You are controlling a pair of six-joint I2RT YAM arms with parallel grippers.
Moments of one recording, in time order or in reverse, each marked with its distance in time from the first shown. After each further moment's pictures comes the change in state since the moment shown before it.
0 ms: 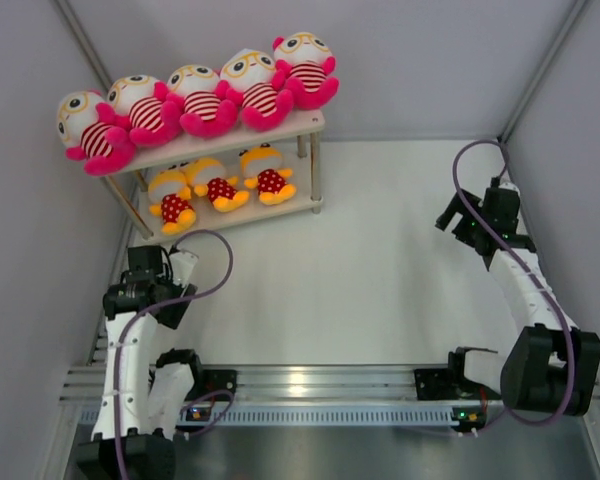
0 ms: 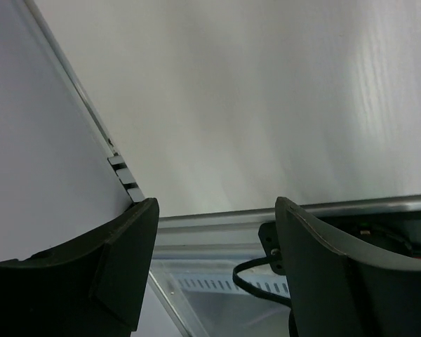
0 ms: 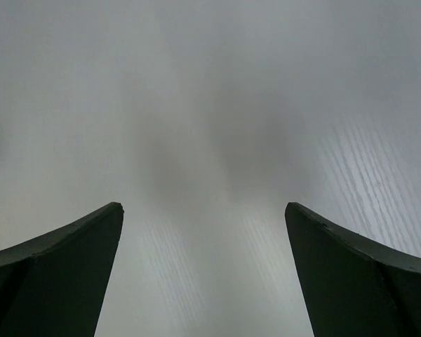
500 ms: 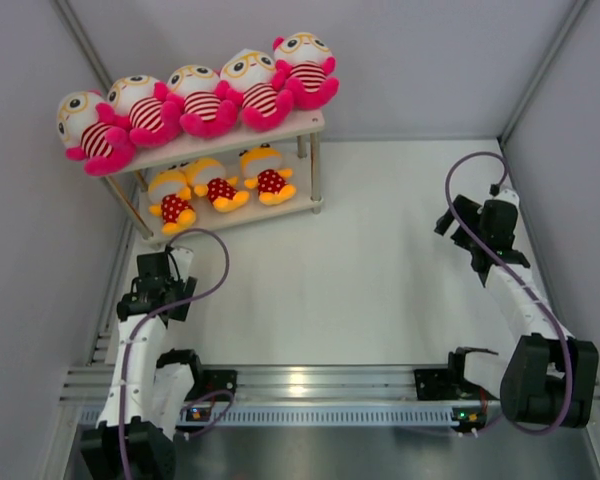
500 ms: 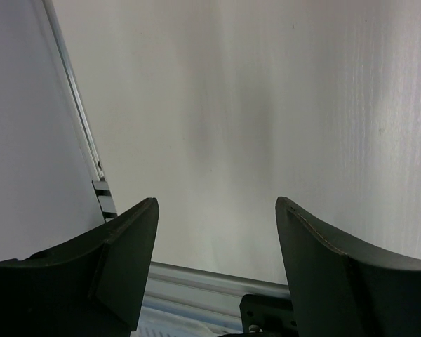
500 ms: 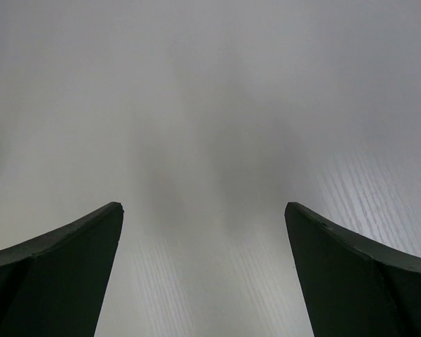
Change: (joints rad) left arm 0.000 -0.005 -0.238 0.360 -0.092 -0.168; right arm 0.000 -0.056 -0.178 0.210 0.034 -0.033
